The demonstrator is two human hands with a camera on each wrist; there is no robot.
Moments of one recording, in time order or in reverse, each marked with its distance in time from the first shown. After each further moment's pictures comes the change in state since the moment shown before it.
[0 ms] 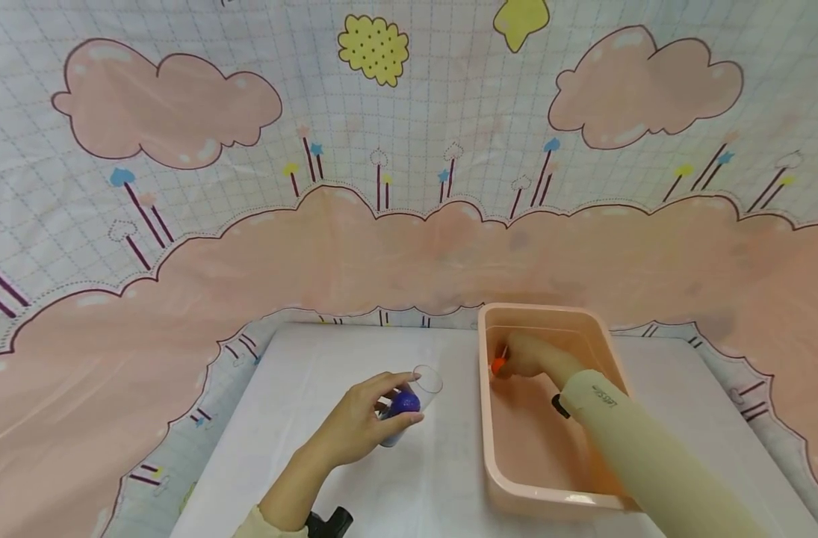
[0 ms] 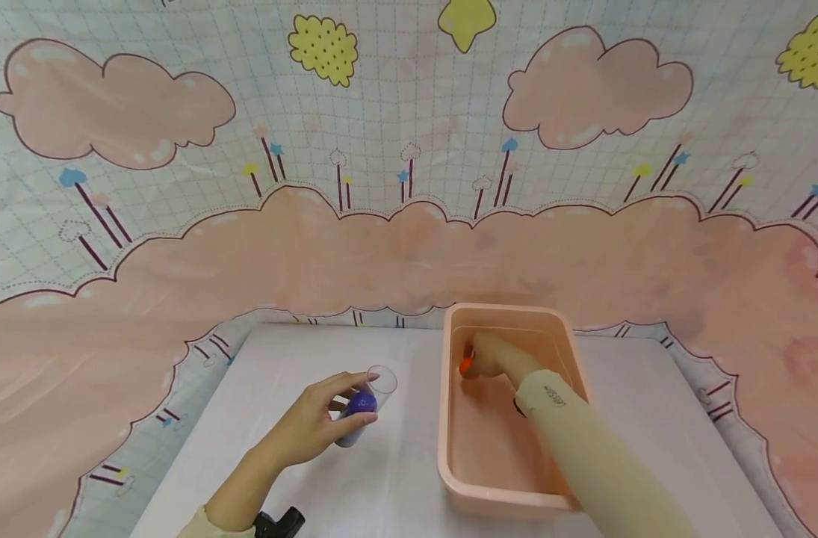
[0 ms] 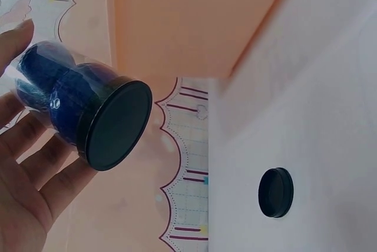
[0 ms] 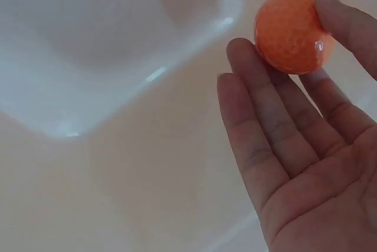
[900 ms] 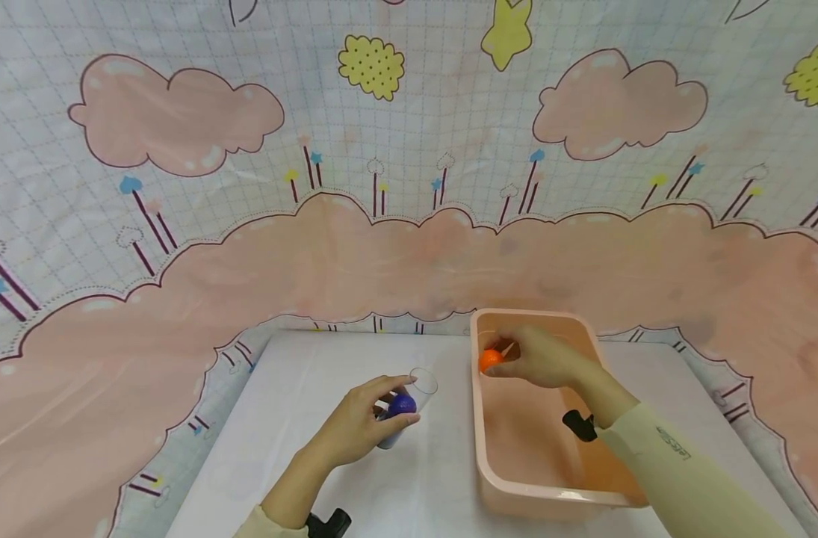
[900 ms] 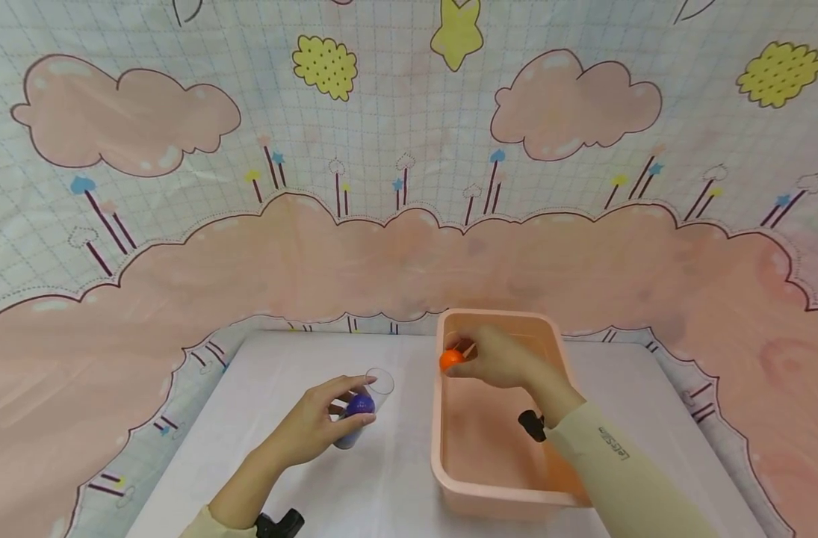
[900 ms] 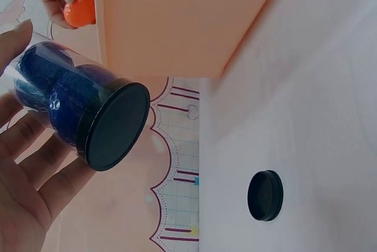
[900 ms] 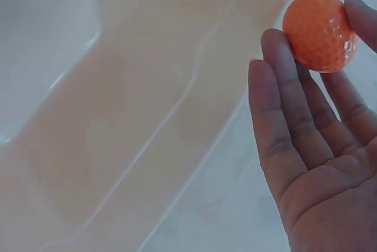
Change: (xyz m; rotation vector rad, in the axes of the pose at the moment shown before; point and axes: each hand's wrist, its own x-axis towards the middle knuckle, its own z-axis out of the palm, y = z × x) left_hand -0.005 0.000 0.006 -0.006 -0.004 -0.034; right_hand -0.079 -0.053 -0.031 0.096 0.149 -0.179
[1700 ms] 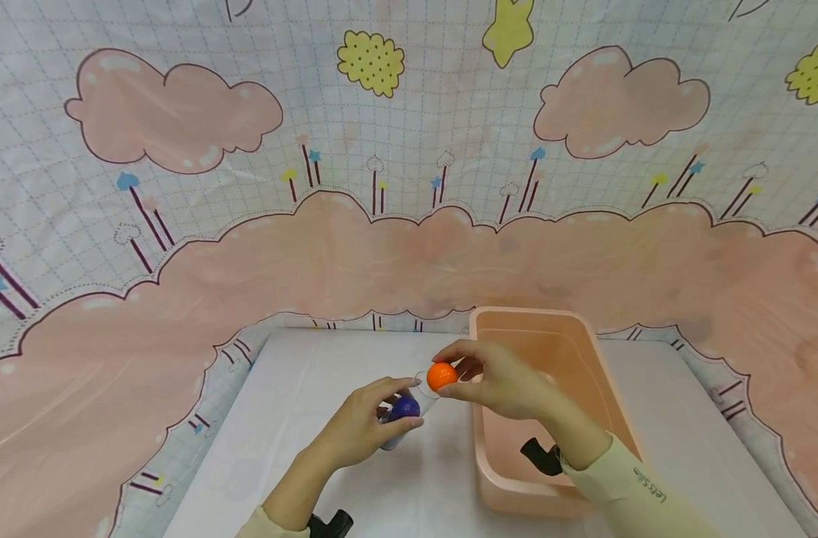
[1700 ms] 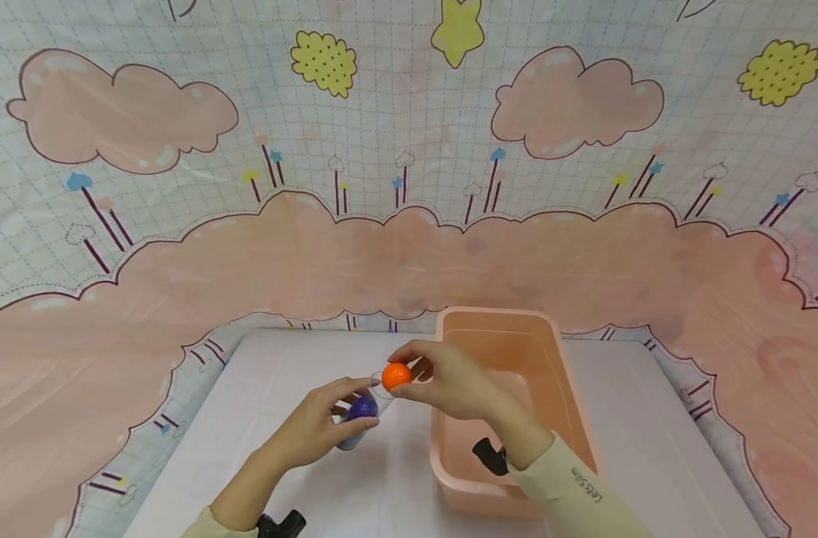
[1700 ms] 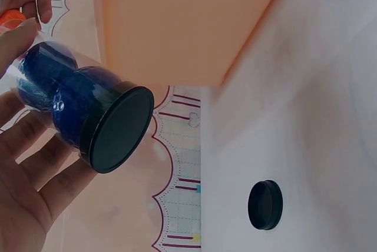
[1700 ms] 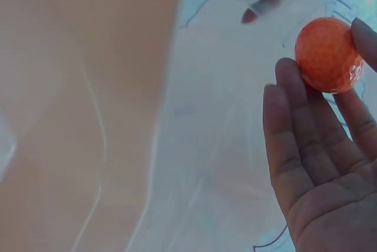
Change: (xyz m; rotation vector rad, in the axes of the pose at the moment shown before) left_hand 0.001 -0.001 0.006 0.006 -0.017 0.008; right_hand -0.011 -0.071 0.042 0.166 0.052 -0.128
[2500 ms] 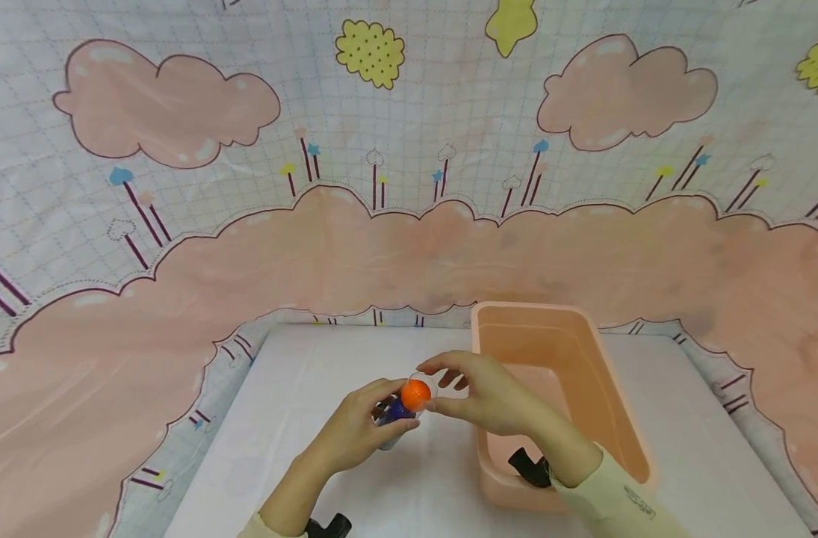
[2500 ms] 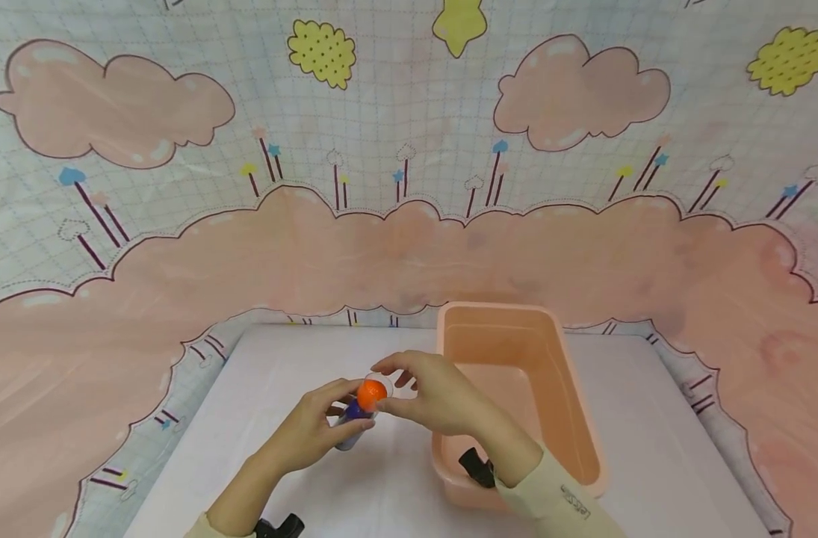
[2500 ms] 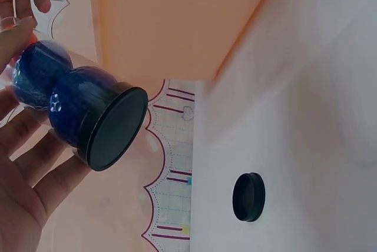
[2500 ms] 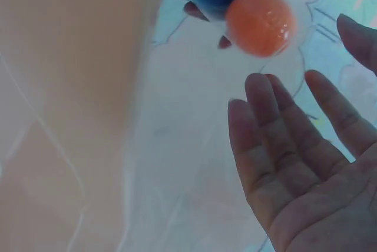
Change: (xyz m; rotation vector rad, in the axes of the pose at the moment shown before) left_hand -0.011 -0.006 0.000 0.000 0.034 0.005; right_hand -0.003 -0.012 0.023 -0.086 -0.013 -0.027
